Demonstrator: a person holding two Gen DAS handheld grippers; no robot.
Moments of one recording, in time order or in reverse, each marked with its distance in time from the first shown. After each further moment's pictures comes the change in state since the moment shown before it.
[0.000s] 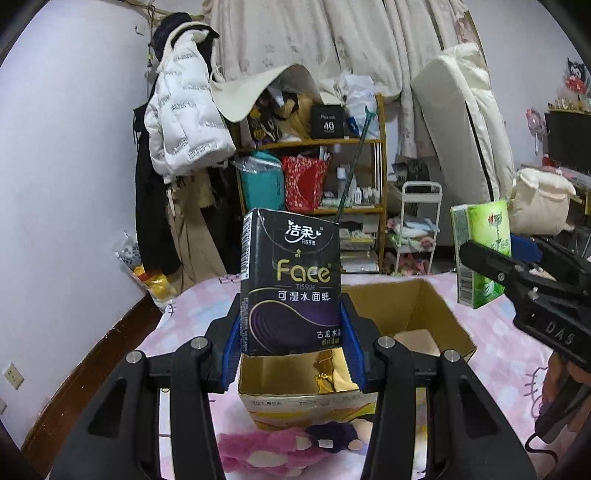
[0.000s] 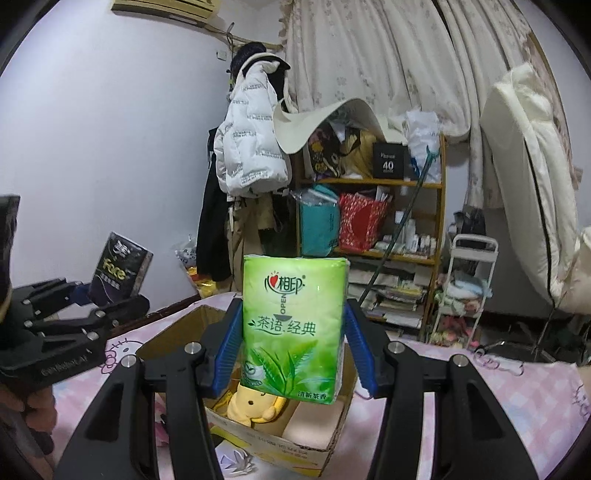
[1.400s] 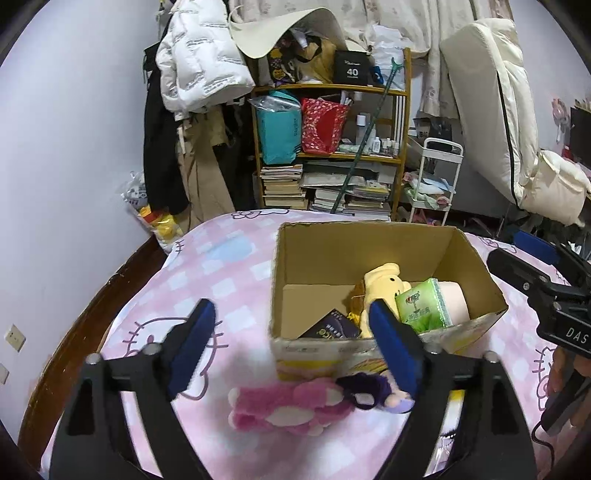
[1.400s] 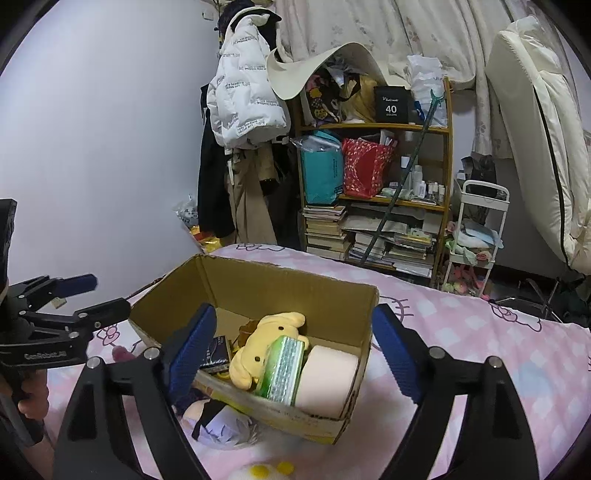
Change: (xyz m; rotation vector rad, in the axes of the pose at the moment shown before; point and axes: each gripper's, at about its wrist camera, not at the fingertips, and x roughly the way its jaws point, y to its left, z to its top) left arm 0.016 0.035 -0.030 -0.082 0.216 0.026; right arm 0.026 -0.008 -0.030 0.049 0.188 0.022
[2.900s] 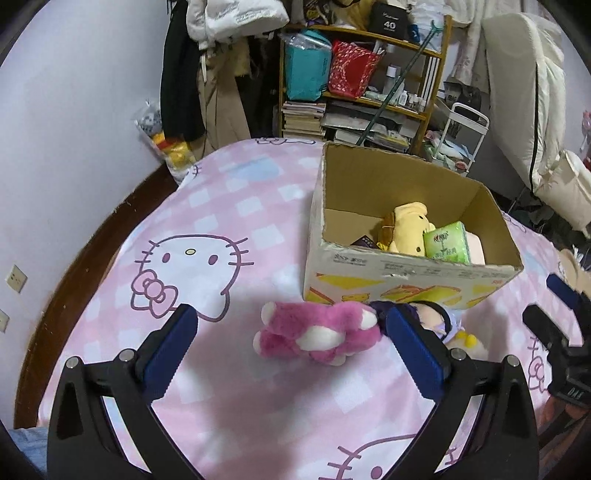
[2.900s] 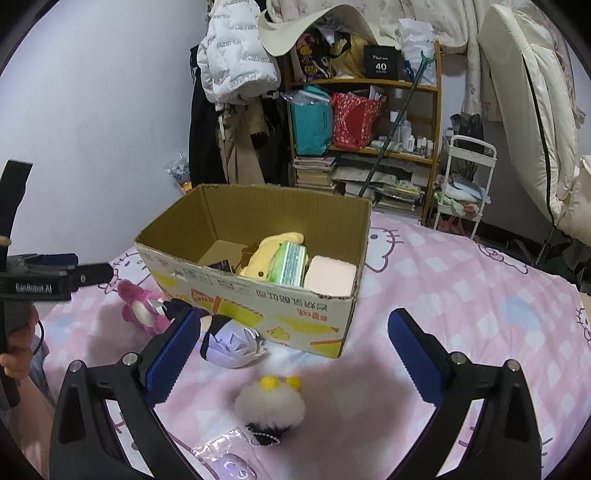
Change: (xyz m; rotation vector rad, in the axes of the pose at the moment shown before) left arm 0.006 0.040 -0.028 -0.118 0.266 0.006; right arm -0.026 0.011 -0.046 0.021 0.181 -0.043
